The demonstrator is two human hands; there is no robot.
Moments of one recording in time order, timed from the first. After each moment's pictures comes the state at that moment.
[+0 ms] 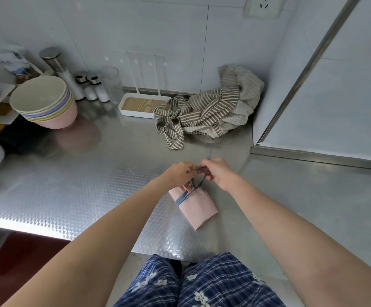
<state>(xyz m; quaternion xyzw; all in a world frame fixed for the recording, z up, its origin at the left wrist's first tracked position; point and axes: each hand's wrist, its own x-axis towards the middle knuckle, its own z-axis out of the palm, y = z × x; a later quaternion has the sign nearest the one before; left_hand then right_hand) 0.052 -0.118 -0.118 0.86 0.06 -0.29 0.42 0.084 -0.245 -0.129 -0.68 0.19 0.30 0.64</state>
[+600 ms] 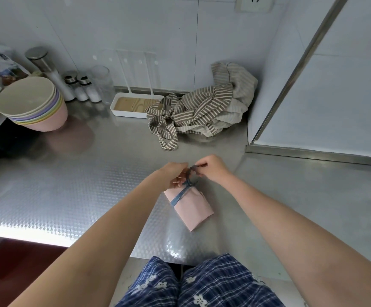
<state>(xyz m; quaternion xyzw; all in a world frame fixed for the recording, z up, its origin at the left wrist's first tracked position) 0.067 -0.125 -0.124 0.66 0.31 -0.33 0.60 0.093 -0.261 -0.134 -0.89 -0.09 0.24 0.39</state>
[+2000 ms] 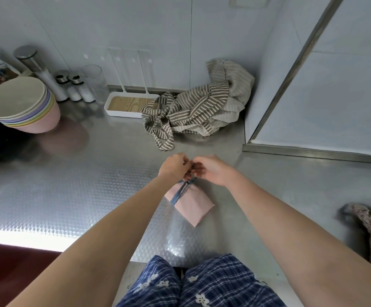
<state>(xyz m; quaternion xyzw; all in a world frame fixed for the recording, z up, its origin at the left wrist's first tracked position) 0.084 -0.137 -0.135 0.91 0.11 -0.18 0.36 0.101 -0.258 -0.123 -0.61 0.18 0.36 0.68</state>
